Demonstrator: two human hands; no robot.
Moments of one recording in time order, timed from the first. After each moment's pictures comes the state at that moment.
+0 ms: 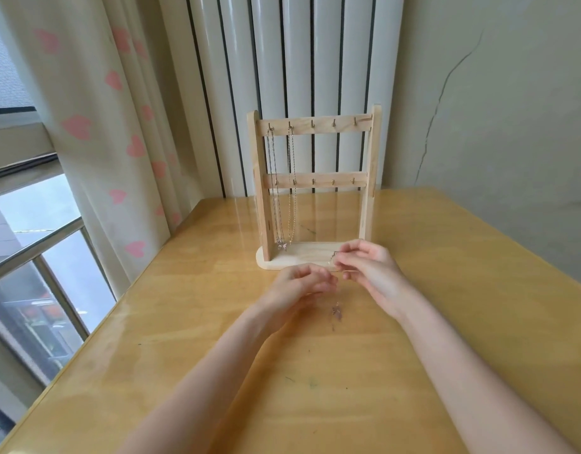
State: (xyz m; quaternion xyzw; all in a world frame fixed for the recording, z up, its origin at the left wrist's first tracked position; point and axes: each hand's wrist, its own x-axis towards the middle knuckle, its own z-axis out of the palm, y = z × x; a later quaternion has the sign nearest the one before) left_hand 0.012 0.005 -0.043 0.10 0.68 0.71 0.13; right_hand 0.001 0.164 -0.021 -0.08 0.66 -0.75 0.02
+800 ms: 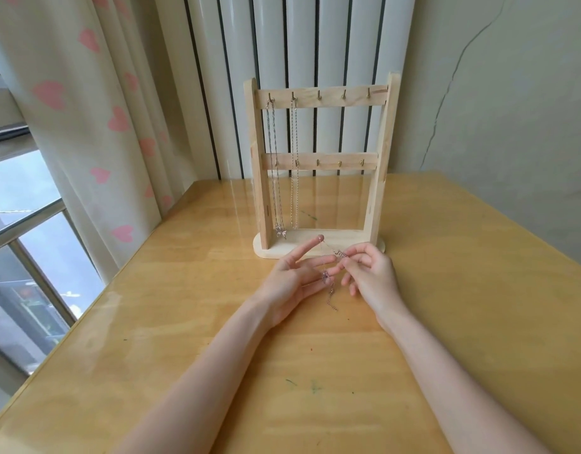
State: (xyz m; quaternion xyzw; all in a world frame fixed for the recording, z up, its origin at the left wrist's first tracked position) left_hand -0.007 -0.001 -0.057 0.08 0.54 0.83 0.14; right_hand -0.013 0.148 -0.065 -0.05 0.72 -0.69 -0.09
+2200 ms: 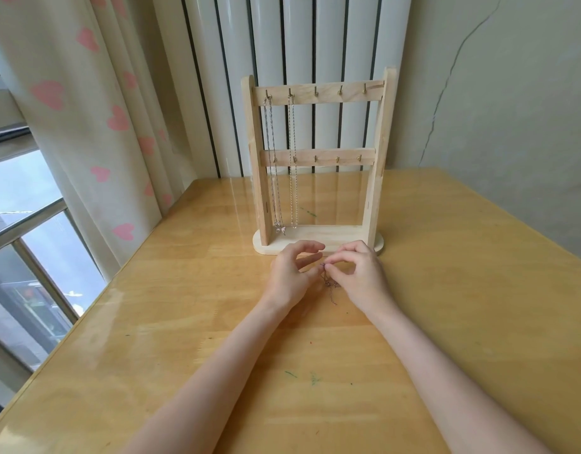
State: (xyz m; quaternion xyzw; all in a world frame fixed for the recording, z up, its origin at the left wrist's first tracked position) left_hand -0.007 0.009 -0.065 0.11 0.77 0.62 -0.09; right_hand -0.017 0.139 -0.077 -0.11 0.84 -0.49 -0.19
